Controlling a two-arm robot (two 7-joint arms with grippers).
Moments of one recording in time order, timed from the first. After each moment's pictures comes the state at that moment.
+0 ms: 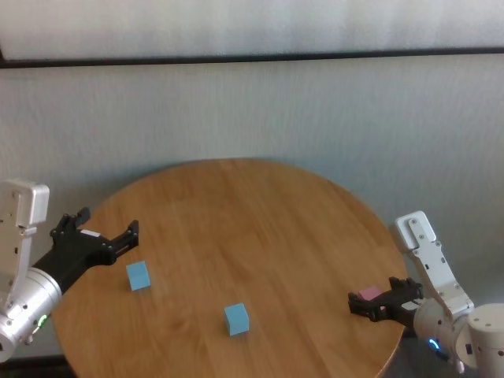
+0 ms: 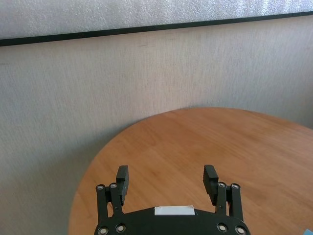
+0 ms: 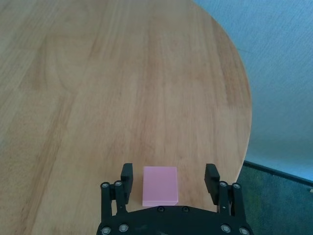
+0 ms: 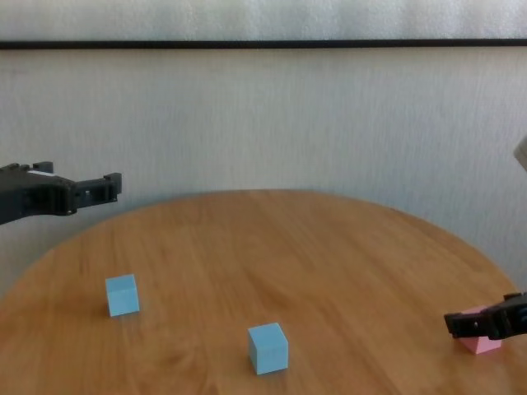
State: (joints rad) left arm -0.15 0.47 0.25 -1.55 -0.42 0.09 -0.15; right arm 0.25 0.43 -0.41 -1.46 0.35 0.57 0.04
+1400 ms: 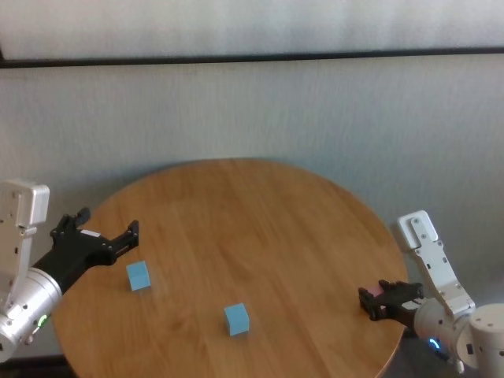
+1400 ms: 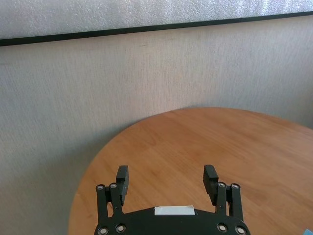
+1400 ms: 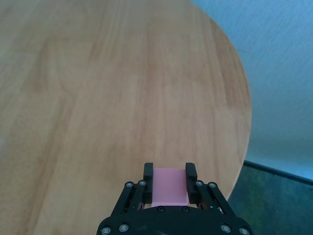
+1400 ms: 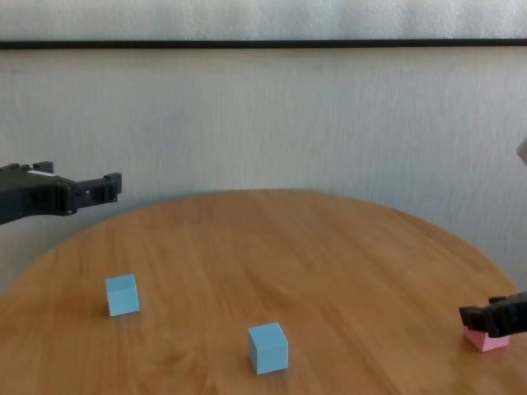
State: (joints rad) left arm -0.15 0.47 0.25 -1.55 -0.42 0.09 -0.15; right arm 0.25 0.43 -0.40 -1.47 0.35 0.55 0.05
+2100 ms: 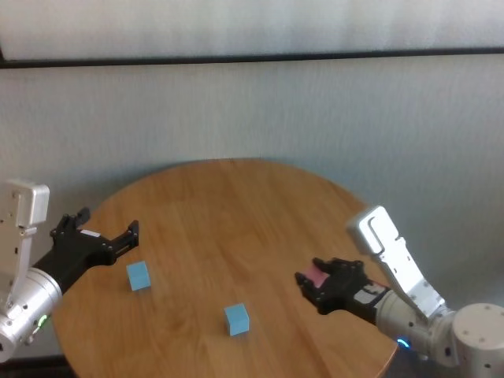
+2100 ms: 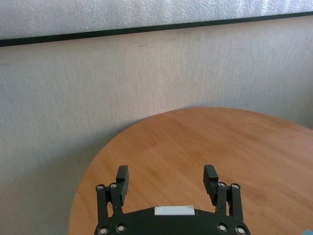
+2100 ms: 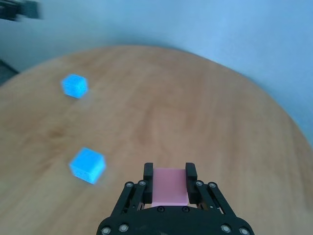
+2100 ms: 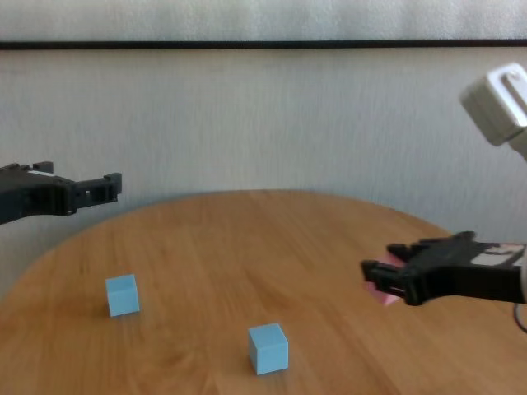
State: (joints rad) left arm -0.15 0.47 0.25 -1.55 -0.42 0.09 -0.15; right arm 0.27 0.44 -0.49 -1.52 0.28 0.37 0.24
